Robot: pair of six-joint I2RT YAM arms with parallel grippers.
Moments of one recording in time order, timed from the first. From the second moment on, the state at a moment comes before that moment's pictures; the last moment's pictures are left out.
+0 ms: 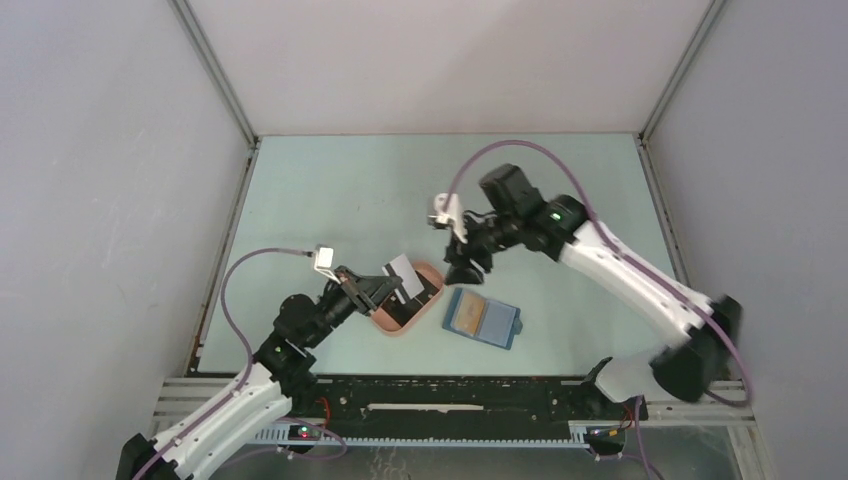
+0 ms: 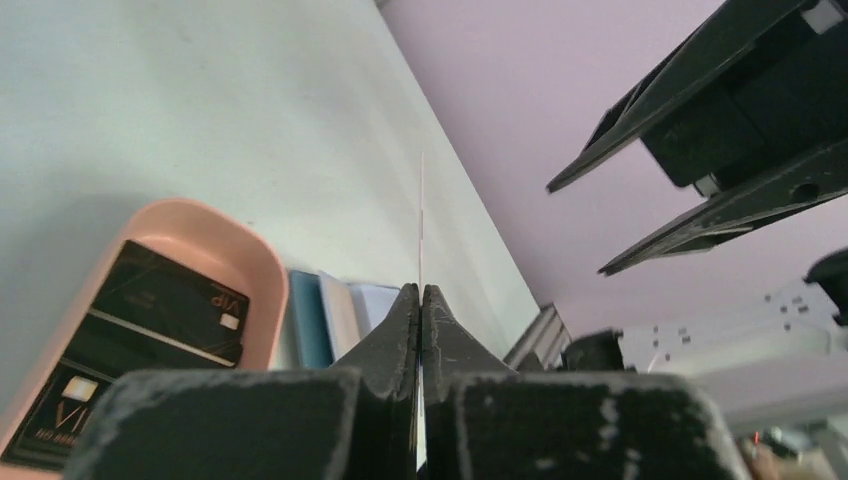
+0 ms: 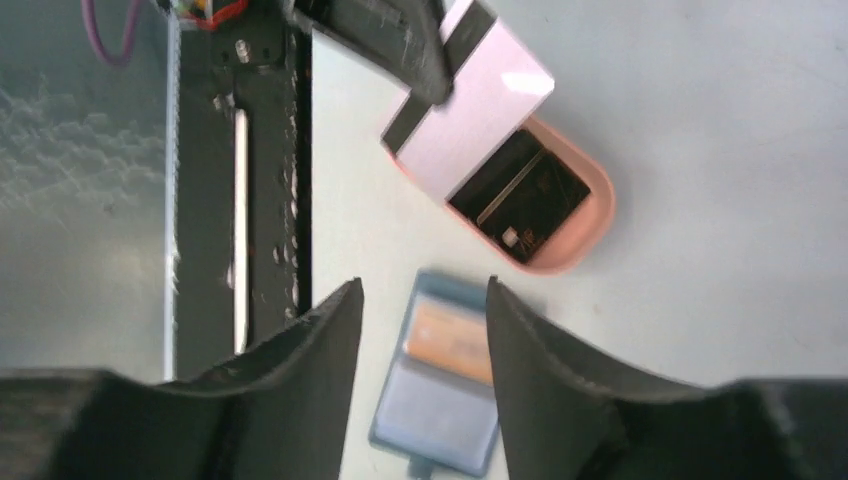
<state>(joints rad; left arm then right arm) -0.63 0.45 0.14 0.32 0.08 -0.91 0.75 1.52 1.49 -0.83 -0.66 -0.46</state>
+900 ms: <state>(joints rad) -0.93 1.02 0.45 0.45 0.52 -0.28 0.42 1.15 0.89 -0.61 -1.19 -0.45</state>
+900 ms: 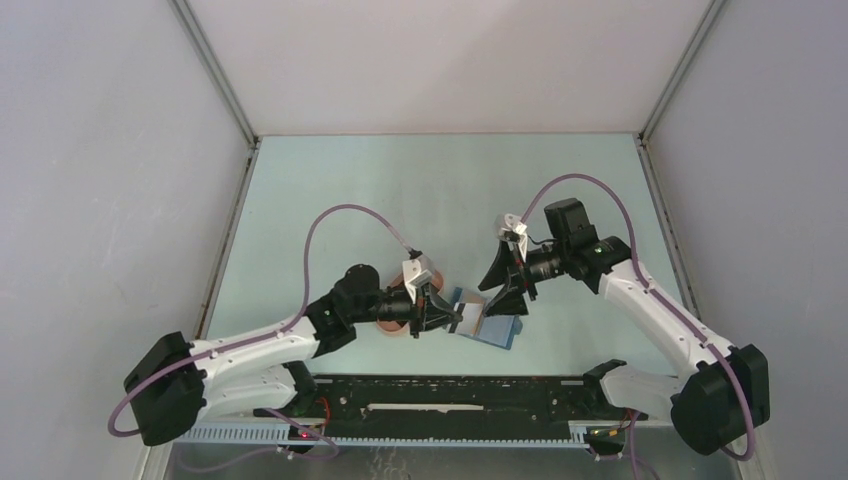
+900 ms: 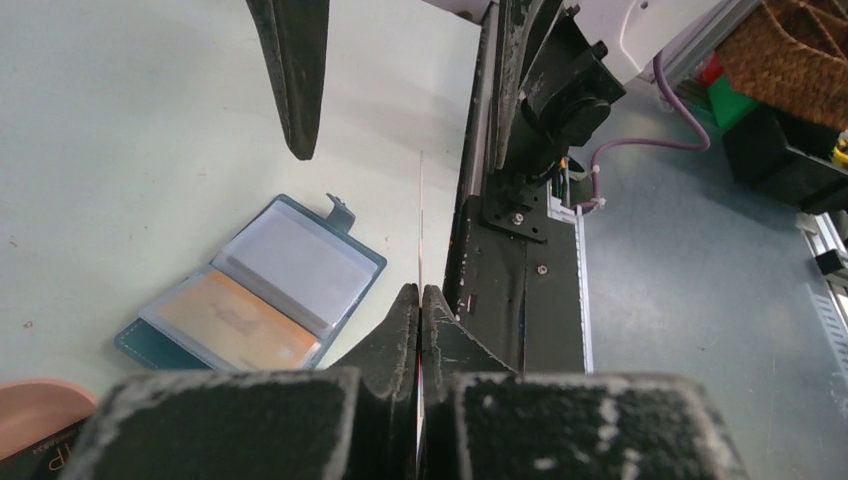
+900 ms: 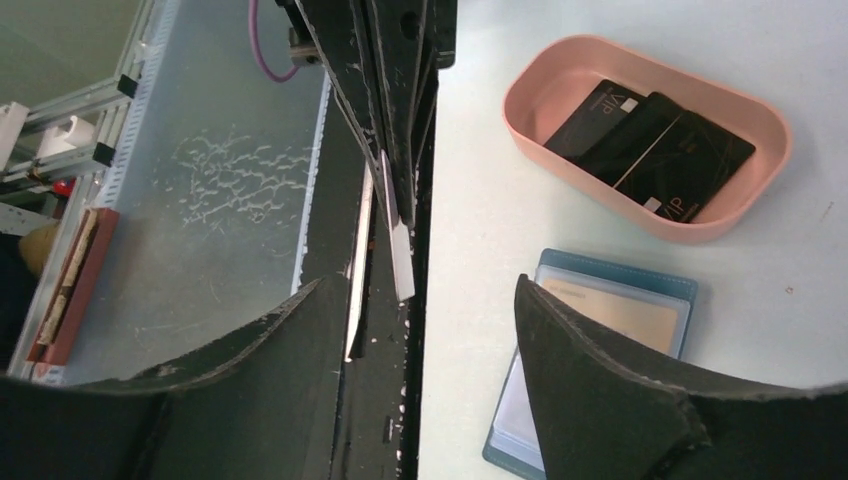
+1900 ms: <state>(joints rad) -0.92 0.87 0.30 0.53 0.22 -0.41 0.24 1.25 0.84 -0.64 -1.13 -0.39</state>
